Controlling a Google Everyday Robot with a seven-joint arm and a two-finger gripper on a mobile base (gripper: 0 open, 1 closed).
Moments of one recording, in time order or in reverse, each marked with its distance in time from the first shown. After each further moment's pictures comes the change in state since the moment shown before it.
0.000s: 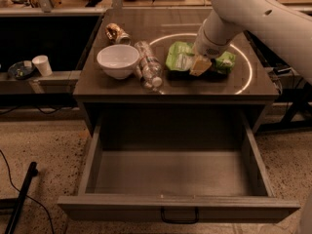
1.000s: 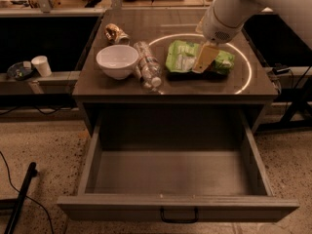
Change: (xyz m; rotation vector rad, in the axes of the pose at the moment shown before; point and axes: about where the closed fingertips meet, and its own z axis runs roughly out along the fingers) arm -0.012 -0.004 -0.064 0.021 -0.058 0.000
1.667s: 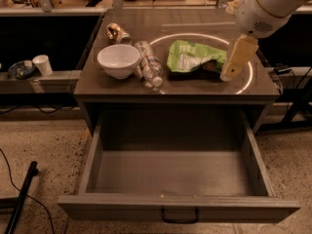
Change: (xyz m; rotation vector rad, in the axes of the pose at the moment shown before) arm 0.027 0.038 -0.093 0.018 0.006 0.032
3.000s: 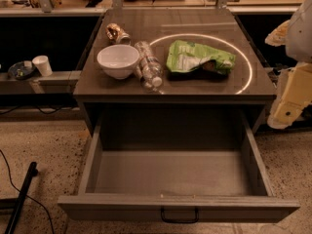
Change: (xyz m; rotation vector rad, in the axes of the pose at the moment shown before) arm 0.038 0.121 -0.094 -0.189 0.146 0.103
